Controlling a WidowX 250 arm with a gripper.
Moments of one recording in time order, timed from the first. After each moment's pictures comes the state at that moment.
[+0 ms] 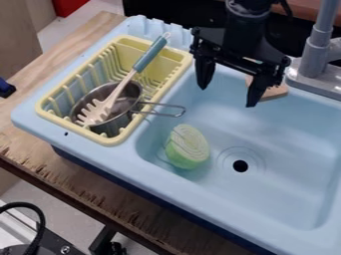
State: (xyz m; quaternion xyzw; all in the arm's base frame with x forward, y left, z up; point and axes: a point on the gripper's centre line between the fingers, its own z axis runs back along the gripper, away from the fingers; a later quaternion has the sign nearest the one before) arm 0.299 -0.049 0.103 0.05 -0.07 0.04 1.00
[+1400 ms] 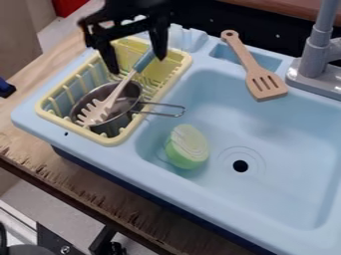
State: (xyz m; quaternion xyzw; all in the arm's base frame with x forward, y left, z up) arm 0.277 0.067 0.116 -0.05 -0.01 0.48 0.87
